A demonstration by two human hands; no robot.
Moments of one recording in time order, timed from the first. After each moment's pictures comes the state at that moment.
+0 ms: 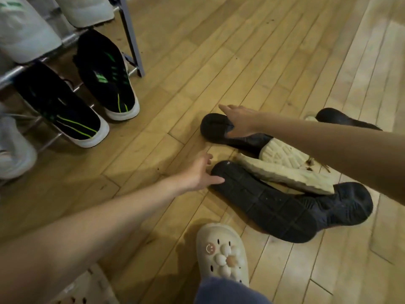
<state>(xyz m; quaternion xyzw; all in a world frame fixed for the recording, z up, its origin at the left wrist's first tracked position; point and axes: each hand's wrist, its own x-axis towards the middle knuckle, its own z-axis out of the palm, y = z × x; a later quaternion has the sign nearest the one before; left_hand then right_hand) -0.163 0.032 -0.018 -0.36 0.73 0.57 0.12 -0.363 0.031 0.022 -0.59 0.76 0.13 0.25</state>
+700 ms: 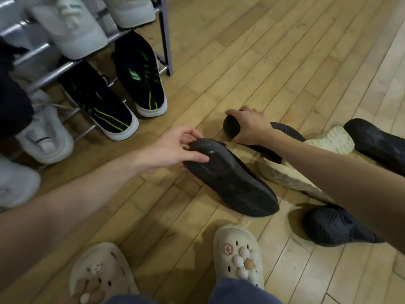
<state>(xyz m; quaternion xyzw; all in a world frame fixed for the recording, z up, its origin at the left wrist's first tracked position) -0.088 -0.038 0.051 -0.36 0.70 0.62 0.00 -0.323 0.016 0.001 -0.58 0.80 0.06 0.15</state>
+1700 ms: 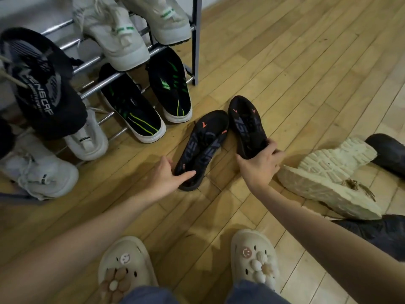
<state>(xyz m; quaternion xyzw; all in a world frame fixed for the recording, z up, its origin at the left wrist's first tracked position) -0.018 -0.028 -0.023 -0.60 0.67 0.43 -0.01 -0.223 0.056 -0.022 -0.21 0.91 -0.33 0.13</state>
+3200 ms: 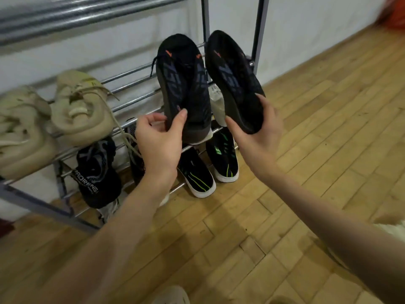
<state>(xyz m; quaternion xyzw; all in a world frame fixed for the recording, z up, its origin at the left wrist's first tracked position) 0.006 -0.088 0.225 -0.52 0.46 0.41 -0.60 -0.154 -0.073 0.170 -0.47 0.66 -0.58 0.05</state>
